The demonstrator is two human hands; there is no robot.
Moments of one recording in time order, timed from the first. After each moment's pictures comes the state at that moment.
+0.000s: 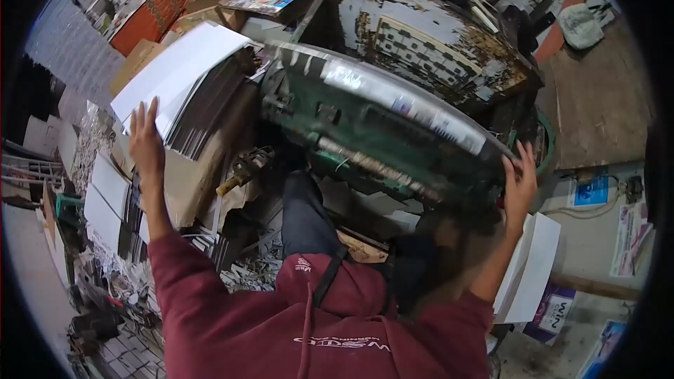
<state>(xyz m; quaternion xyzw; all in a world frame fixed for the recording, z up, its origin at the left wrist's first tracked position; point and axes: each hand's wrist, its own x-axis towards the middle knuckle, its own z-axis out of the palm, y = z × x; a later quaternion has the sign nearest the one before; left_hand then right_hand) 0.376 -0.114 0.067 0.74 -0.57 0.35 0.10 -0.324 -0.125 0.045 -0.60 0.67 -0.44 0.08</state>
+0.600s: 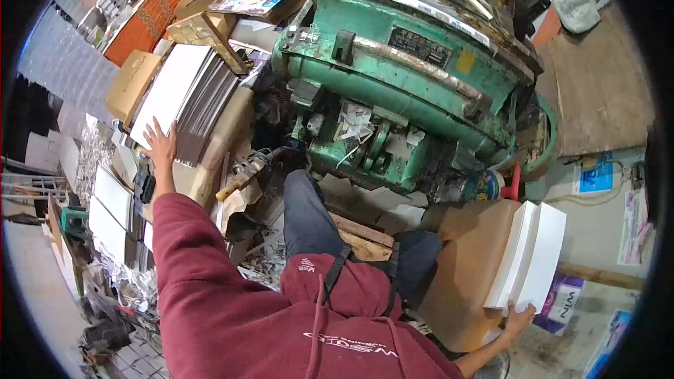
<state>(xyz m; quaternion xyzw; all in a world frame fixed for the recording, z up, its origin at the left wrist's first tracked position) 0.453 -0.172 -0.043 0.90 -0.41 0.13 0.04 -0.495 0.229 -0.055 -0.27 0.96 0.00 -0.04</state>
